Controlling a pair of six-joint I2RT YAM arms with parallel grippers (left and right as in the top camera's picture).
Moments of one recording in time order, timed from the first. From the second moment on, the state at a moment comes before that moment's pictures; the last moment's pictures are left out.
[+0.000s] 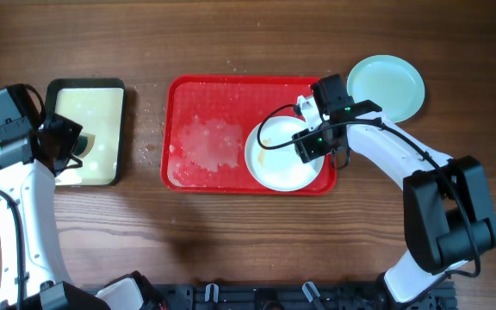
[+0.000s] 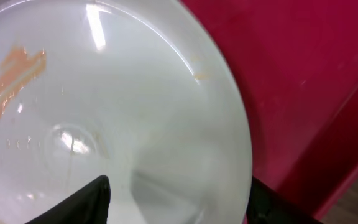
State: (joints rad) left arm 0.41 1.37 1.11 -0.79 0.00 -0.70; right arm 0.33 1.82 1.10 -0.63 -0.14 -0.09
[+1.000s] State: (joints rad) left arm 0.21 1.37 1.11 -0.72 0.14 -0.61; right arm 0.35 1.88 1.11 -0.53 -0.19 0.29
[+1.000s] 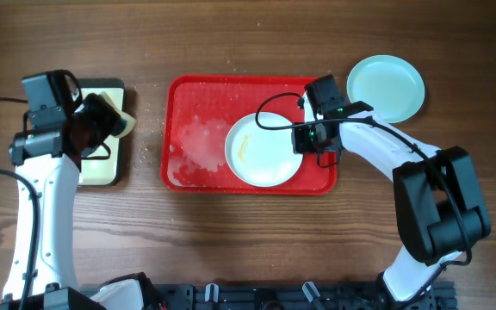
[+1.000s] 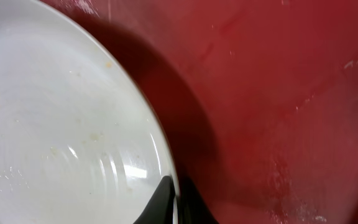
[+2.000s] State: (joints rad) left arm -0.43 1.89 1.12 -0.39 0.11 -0.70; right arm 0.42 2.04 1.25 -0.34 -0.28 0.31
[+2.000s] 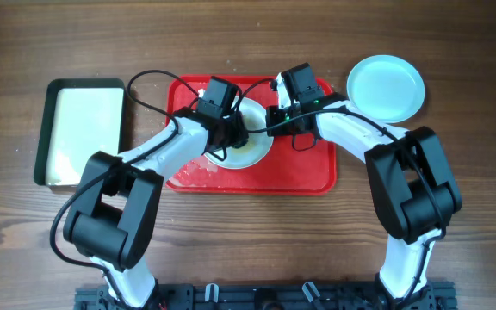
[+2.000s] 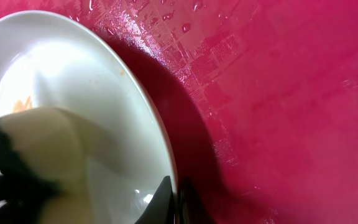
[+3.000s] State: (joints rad) left arm -0.35 1.87 1.13 -0.51 -0.20 -0.65; right arm 0.43 2.04 1.26 -0.35 -0.31 0.32
